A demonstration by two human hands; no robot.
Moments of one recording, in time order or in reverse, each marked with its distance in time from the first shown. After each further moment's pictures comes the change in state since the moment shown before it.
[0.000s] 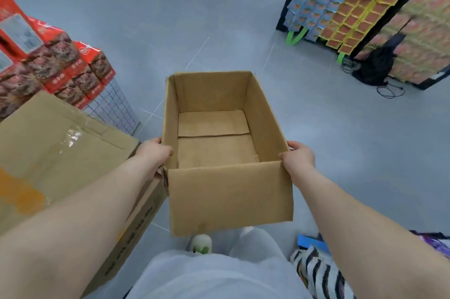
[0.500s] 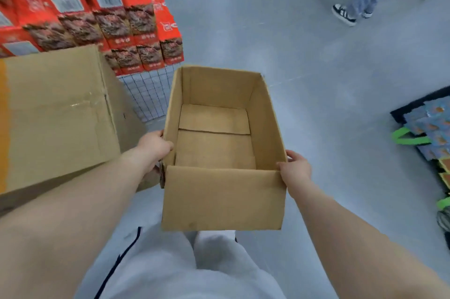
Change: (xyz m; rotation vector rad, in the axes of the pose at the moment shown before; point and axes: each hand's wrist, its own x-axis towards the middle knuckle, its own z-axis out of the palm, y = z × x) left_hand 0.146 0.094 0.023 -0.428 0.377 -0.269; right_hand 0.255 -0.211 0.143 -0.430 -0.498 -0.293
